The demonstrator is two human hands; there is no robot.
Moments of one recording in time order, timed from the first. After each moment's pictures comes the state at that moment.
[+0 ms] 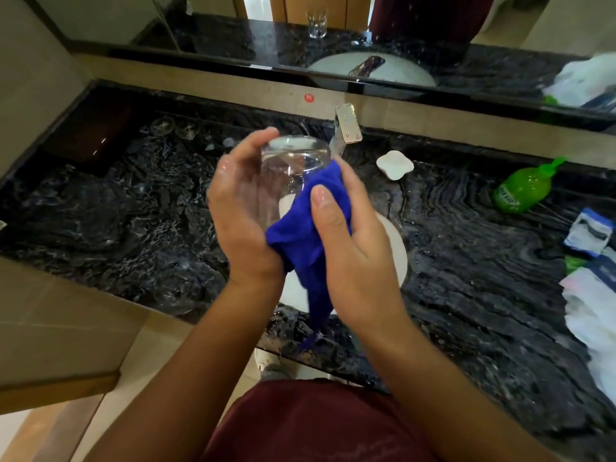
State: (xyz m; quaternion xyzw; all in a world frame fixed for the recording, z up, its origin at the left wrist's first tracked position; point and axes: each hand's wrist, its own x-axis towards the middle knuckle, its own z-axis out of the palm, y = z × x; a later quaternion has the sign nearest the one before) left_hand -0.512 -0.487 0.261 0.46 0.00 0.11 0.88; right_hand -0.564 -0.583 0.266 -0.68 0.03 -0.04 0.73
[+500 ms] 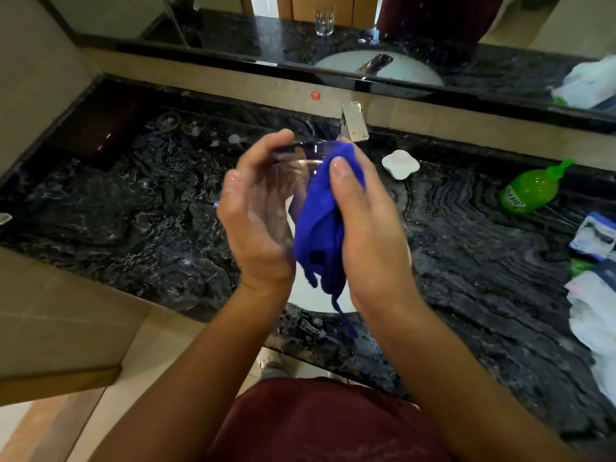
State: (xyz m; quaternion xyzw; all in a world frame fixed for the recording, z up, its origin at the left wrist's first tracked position) left_hand -0.518 -0.485 0.259 0.50 -0.04 0.13 0.86; right_hand -0.547 -0.582 0.279 -0.62 0.08 -0.01 0.78
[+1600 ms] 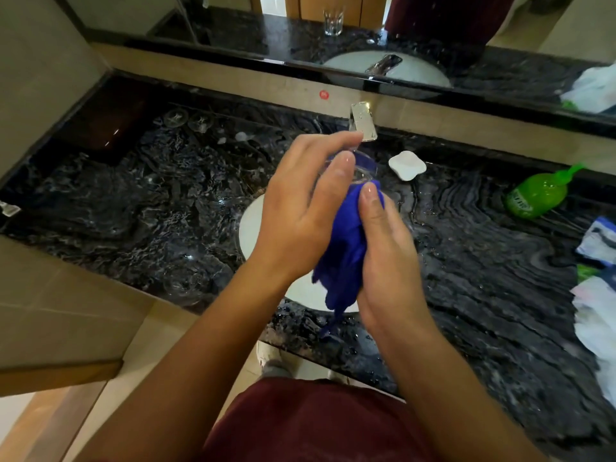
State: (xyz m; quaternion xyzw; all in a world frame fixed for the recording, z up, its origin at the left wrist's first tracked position) left_hand -0.510 -0.479 0.269 0.79 -0.17 0.12 0.58; right_hand -0.563 -0.581 0.257 -0.53 0.15 0.01 0.83
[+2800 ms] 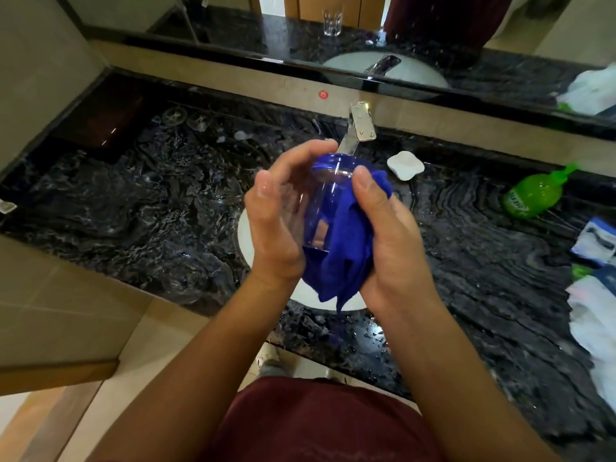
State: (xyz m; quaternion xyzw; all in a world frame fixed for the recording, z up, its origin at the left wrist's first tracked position) left_hand -0.520 -0.479 0.251 0.53 -0.10 0.06 0.84; right_hand -0.554 -0.585 0.268 -0.43 0.13 0.04 0.89
